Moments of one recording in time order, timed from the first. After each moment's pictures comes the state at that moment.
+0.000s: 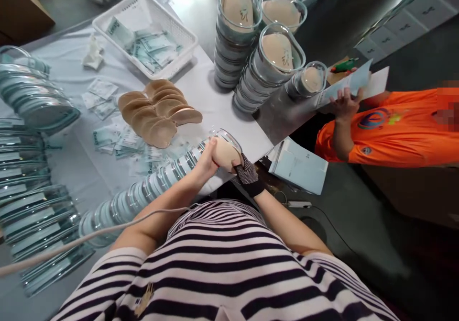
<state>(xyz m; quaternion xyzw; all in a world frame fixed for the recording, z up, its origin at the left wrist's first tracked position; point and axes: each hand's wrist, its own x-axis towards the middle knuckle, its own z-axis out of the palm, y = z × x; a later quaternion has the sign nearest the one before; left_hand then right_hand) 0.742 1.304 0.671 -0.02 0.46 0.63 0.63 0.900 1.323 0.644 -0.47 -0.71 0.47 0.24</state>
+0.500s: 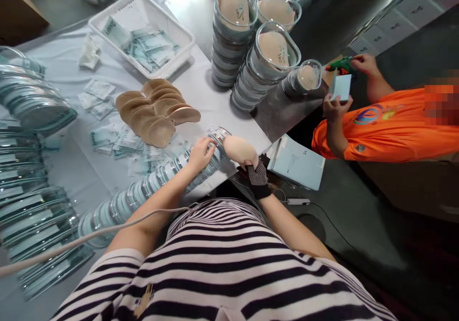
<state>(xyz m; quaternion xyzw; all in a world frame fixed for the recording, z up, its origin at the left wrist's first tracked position) 0.706 1.292 0.637 0.50 0.66 0.43 0.36 0.930 1.312 0.630 -0.53 -0.67 0.41 0.32</state>
